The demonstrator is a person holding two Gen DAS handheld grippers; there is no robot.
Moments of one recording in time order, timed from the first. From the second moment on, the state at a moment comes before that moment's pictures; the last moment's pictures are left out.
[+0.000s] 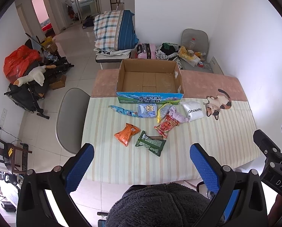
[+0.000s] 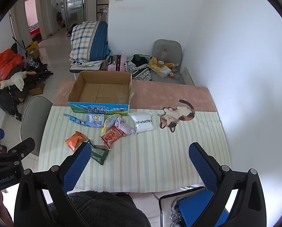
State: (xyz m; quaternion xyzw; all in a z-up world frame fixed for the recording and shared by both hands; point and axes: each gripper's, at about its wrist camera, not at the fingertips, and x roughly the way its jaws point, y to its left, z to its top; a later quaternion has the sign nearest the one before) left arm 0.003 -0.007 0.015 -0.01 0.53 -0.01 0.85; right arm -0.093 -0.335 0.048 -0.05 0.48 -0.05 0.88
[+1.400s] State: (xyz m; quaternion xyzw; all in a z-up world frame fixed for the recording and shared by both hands) left arm 0.012 -0.011 0.023 -0.01 0.51 0.00 0.86; right arm -0.090 -0.339 0.049 -0.04 0.46 -0.04 0.89
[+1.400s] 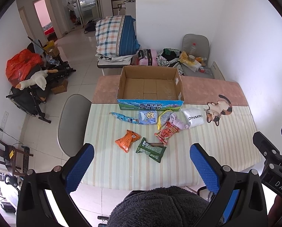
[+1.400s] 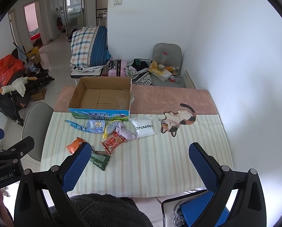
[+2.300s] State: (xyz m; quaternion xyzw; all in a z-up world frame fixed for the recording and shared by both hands) left arm 0.013 -0.009 0.020 -0.02 0.51 0.01 0.86; right arm -0.080 -0.347 0.040 -0.02 0.46 -0.03 0.89
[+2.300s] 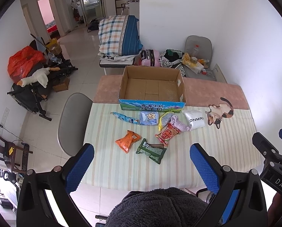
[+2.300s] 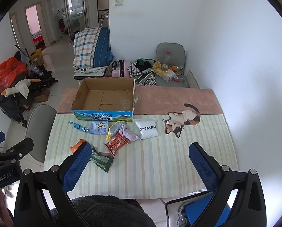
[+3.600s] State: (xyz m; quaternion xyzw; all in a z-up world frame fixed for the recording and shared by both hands) left arm 0.096 0.036 -0.399 -0.34 0.75 0.12 0.55; right arm 0.140 -0.301 -0.468 0.04 0.80 0.09 0.60
